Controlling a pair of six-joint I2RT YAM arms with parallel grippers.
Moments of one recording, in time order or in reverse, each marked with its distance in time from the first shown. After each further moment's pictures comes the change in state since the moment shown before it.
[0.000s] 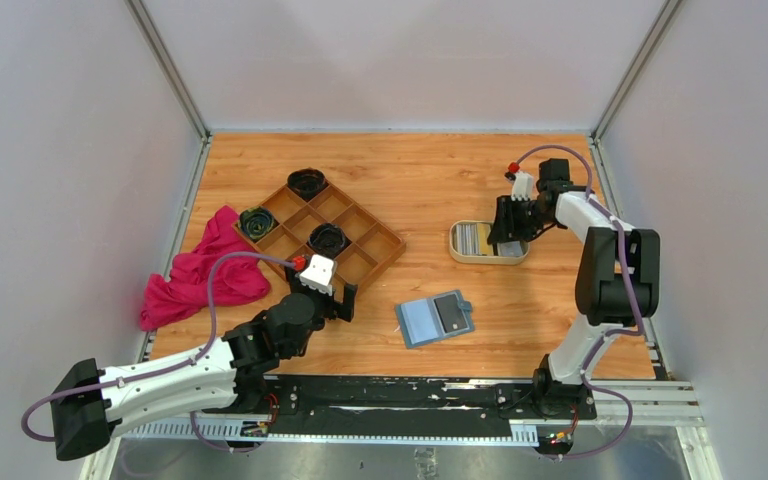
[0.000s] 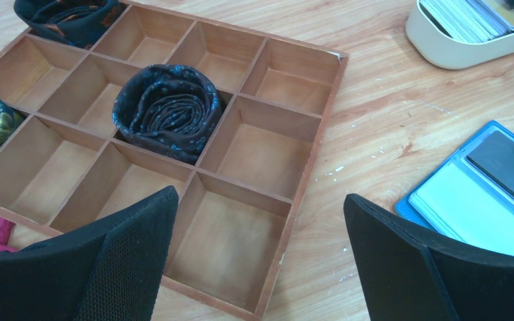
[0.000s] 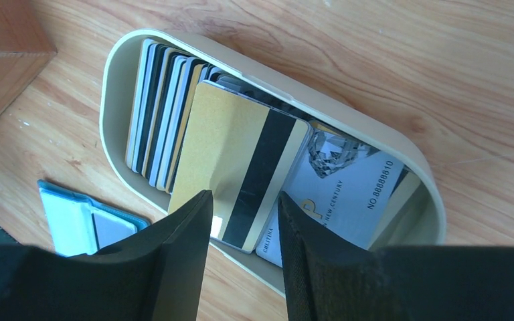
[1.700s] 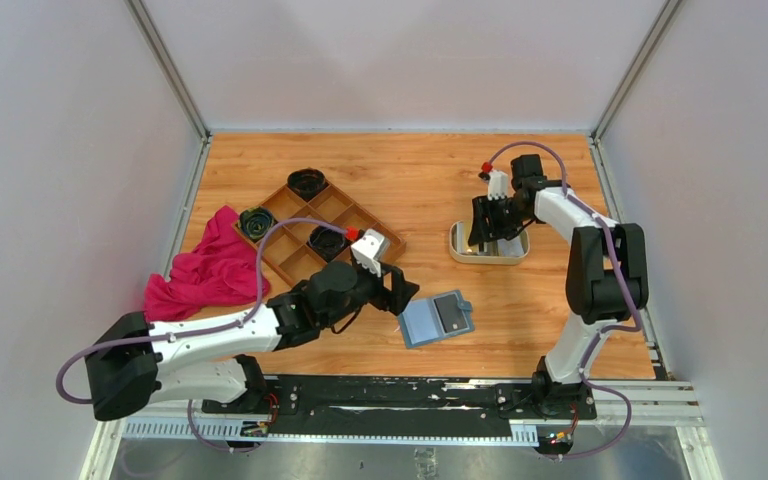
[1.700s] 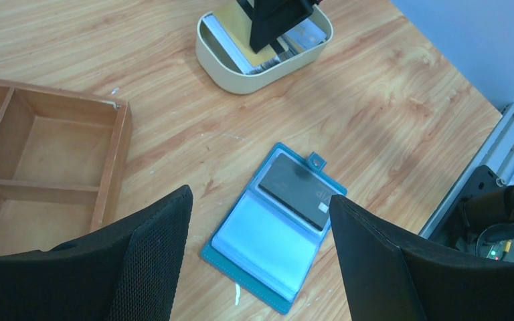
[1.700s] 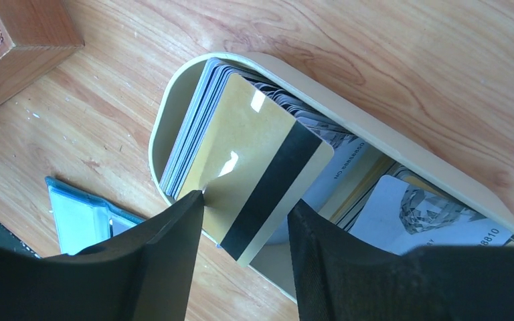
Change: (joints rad) left arm 0.000 0.439 0.311 0.150 0.446 -0.212; right arm 0.145 0.032 0.049 -0.020 0.041 0.022
